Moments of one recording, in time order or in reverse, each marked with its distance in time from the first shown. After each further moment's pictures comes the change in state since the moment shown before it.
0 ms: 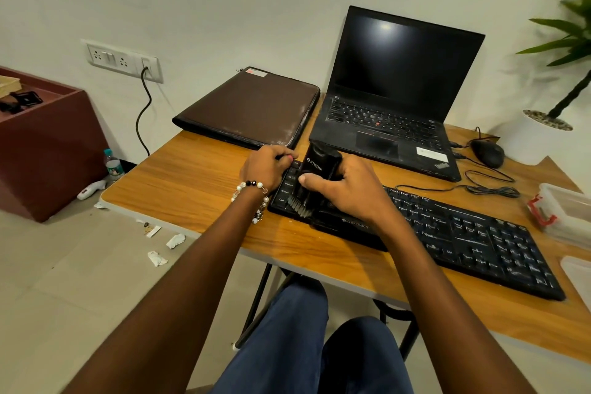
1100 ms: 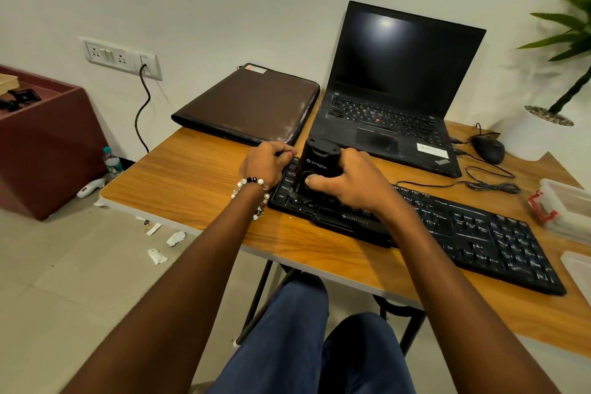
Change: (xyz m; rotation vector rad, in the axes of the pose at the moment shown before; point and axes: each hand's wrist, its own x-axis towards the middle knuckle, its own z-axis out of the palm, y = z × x) left_hand 0.003 -0.002 0.003 0.008 0.019 -0.024; right_hand 0.007 -0.002 -0.011 -0.088 -0.131 -0.009
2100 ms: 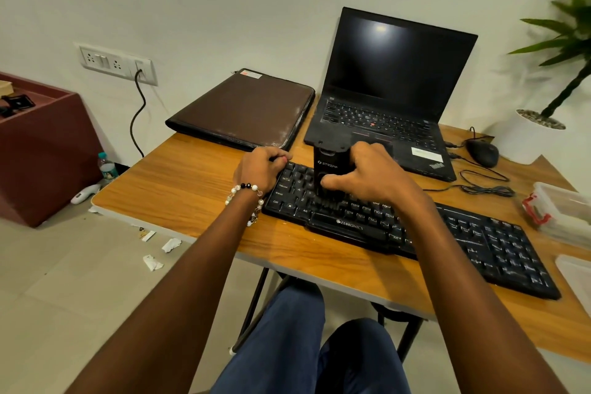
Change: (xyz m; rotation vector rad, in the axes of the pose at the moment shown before) left_hand 0.001 -0.002 0.002 -0.015 0.002 -0.013; right_hand 0.003 0.008 -0.028 -0.157 -0.011 0.095
